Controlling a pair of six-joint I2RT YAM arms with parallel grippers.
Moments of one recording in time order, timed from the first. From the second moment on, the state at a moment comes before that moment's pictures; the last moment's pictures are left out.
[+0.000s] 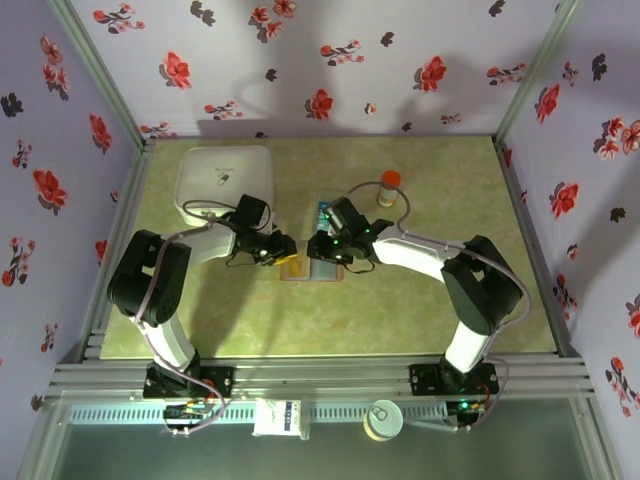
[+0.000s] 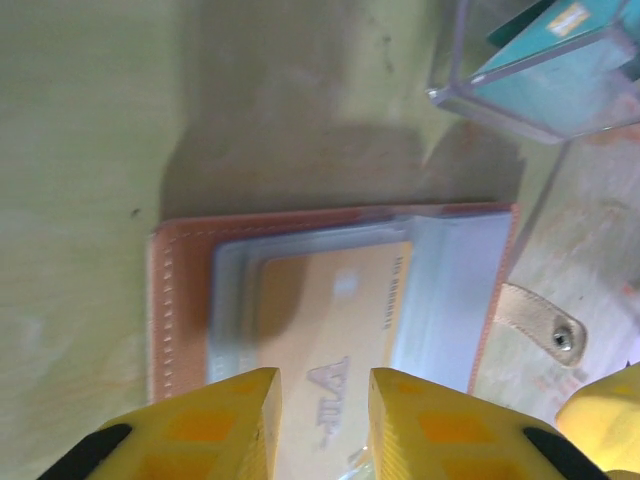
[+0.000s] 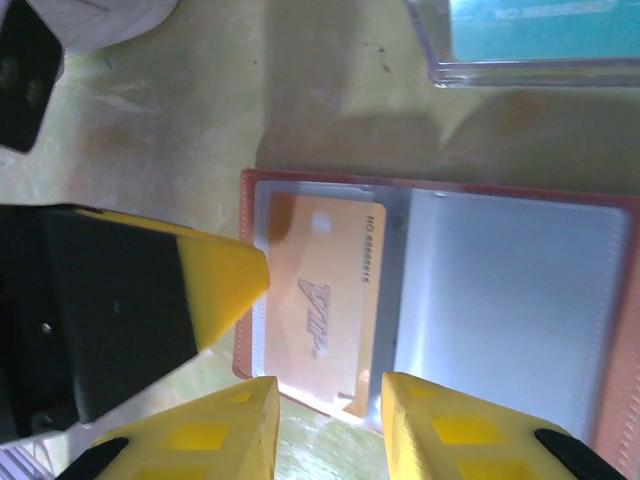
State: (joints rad) left arm -0.45 1.75 0.94 -0.26 0.52 -0.68; right arm 0.76 1.74 1.10 -0.29 -0.25 0.82
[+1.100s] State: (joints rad) left arm -0.45 1.75 0.93 -0.30 0.49 -0.62; right arm 0.76 1.93 1.18 -0.24 -0.36 0.83
